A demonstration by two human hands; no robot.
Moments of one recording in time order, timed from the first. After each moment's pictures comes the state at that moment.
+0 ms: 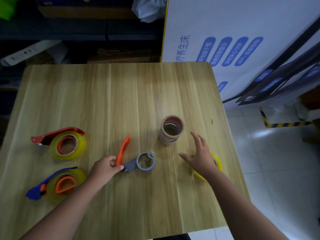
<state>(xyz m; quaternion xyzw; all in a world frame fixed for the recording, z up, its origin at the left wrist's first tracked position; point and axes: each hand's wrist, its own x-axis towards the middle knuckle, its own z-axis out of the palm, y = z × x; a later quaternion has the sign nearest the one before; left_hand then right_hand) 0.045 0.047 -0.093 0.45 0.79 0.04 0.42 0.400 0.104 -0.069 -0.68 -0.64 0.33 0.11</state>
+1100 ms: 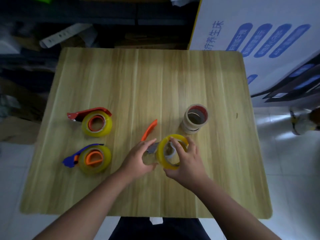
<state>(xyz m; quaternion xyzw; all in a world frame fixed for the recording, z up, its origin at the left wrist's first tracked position) 0.078 0.003 -0.051 0.61 0.64 0.24 0.41 0.289 0.032 -0.015 -0.58 -0.75 0.32 0.04</state>
